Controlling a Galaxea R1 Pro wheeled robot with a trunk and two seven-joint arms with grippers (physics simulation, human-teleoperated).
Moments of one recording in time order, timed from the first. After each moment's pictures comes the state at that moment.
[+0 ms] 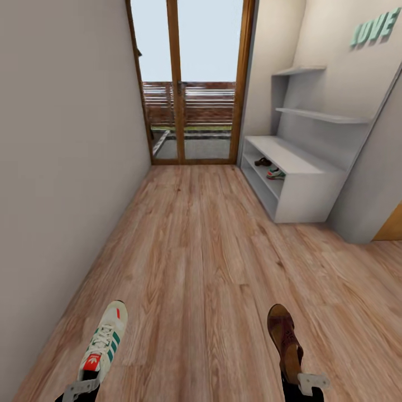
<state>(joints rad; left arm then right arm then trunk) -0.34 0.12 0.97 -0.24 -0.69 -0.47 -0.31 -0.30 -0.04 -0.28 -0.28 0.19 -0.48 -0.02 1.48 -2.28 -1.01</state>
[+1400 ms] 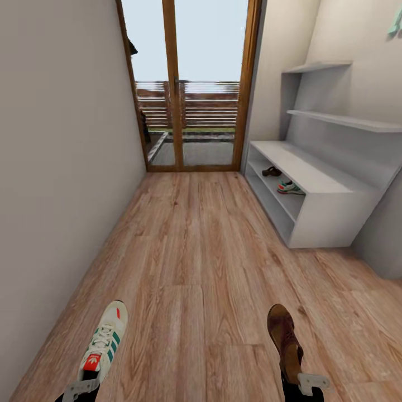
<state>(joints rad) -0.34 0.12 0.97 -0.24 -0.69 -0.47 -0.31 -0.30 -0.04 -0.28 -0.28 0.19 -0.48 -0.02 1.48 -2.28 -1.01</state>
